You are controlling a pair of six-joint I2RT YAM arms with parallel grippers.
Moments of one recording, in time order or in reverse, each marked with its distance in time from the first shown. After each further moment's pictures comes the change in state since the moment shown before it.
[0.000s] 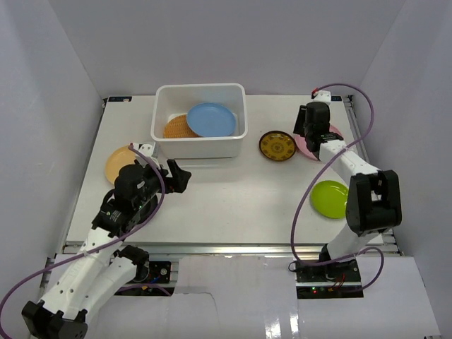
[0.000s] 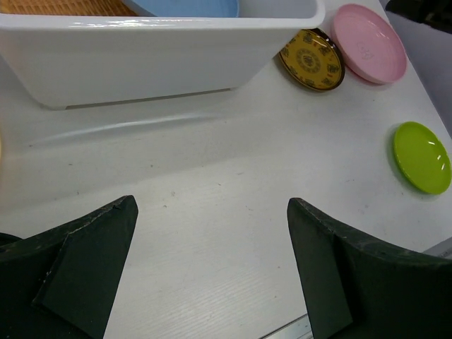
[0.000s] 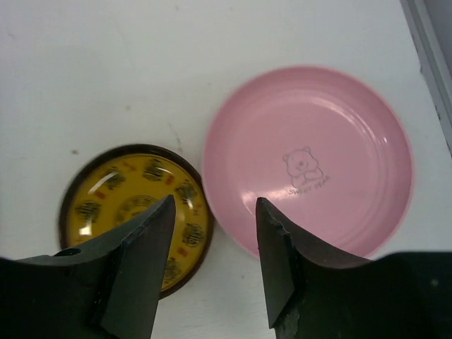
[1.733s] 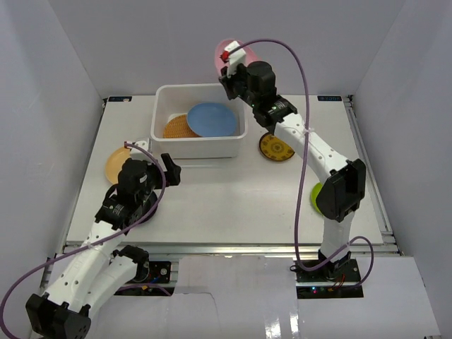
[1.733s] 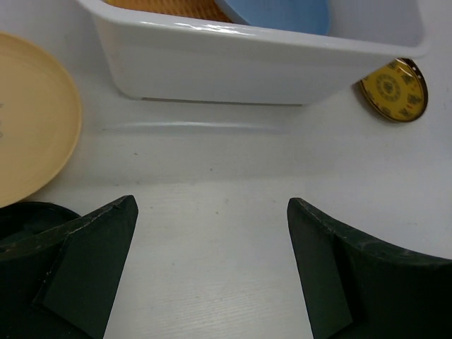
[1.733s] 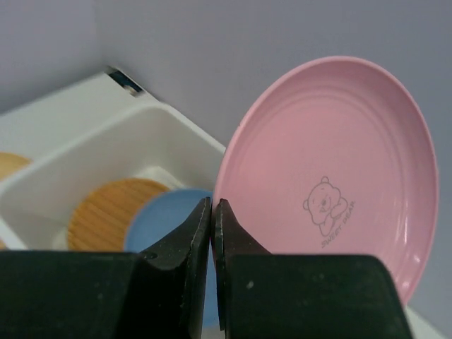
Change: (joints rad) left arm 0.033 0.066 0.009 -0.016 -0.162 -0.007; right arm 0.375 0.274 0.706 -0.052 -0.288 -0.373
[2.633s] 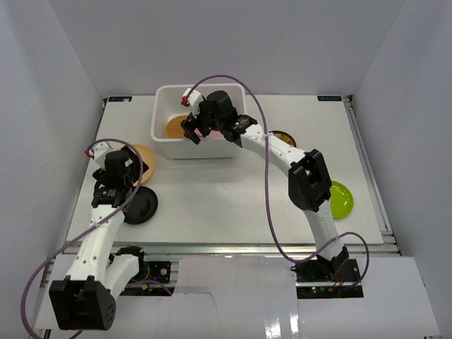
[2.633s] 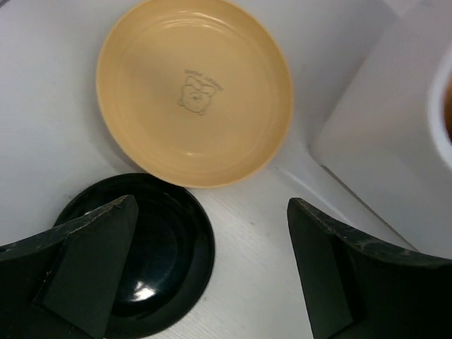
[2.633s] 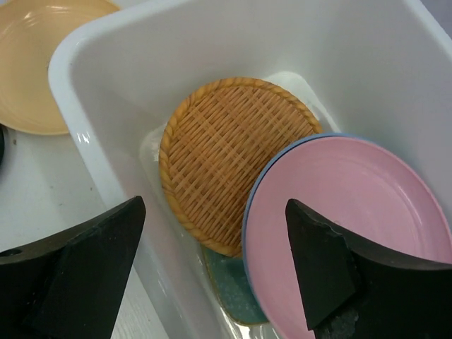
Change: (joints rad) left arm 0.355 0.133 0.014 -0.054 -0.259 -0.236; right arm 0.171 0.305 0.149 -0.172 -0.282 -0.101
